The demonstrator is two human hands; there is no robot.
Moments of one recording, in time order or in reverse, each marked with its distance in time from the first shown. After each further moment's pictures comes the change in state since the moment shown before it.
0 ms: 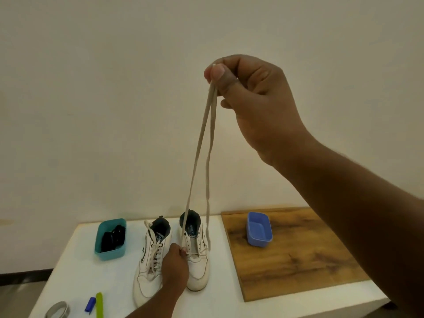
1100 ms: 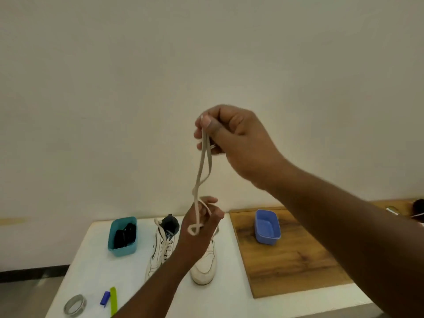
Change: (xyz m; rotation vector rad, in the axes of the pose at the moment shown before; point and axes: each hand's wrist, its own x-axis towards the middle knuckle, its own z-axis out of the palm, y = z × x) left_hand -0.044 0.163 -0.108 -0.575 -0.263 0.487; right_hand -0.031 0.036 0.014 0.046 -0.218 0.228
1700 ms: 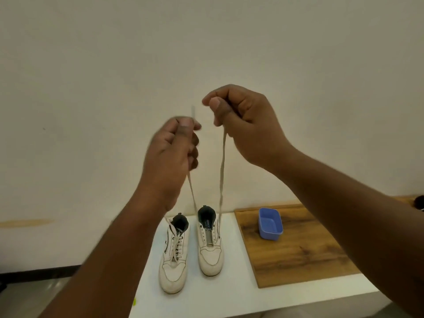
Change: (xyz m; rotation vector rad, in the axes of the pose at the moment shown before) left_hand -0.002 0.234 -0.058 -0.149 0.051 0.145; right_hand -0.010 -0.051 -0.006 -0.226 0.143 -0.341
